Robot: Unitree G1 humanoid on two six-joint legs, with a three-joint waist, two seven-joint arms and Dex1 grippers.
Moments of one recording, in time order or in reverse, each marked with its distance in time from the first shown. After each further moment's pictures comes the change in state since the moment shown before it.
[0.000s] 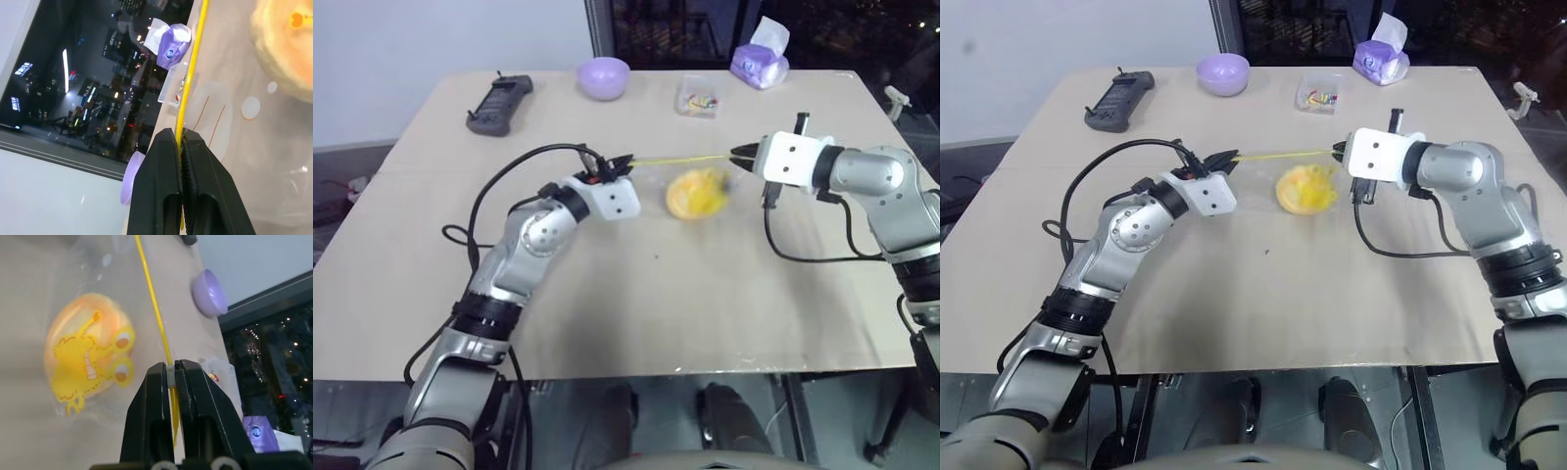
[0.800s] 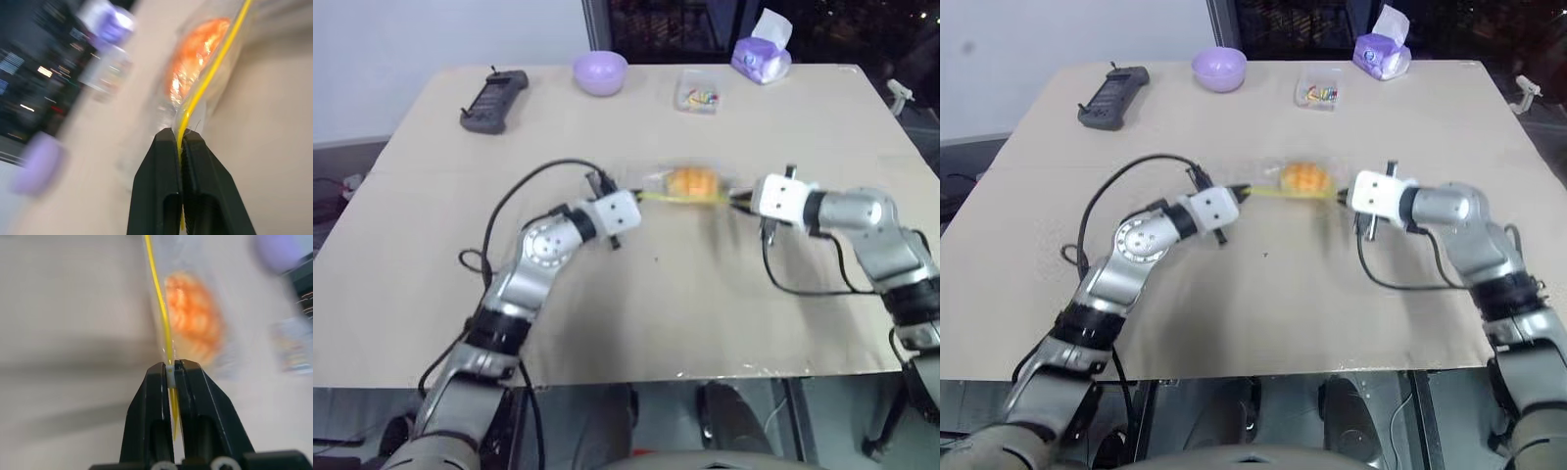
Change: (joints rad) left arm 0.181 -0.028 0.010 -0.194 -0.253 0.267 -0.271; right arm 0.236 0.010 -0.010 -0.071 0.052 0.099 0.120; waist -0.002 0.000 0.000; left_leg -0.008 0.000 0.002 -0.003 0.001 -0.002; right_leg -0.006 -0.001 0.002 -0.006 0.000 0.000
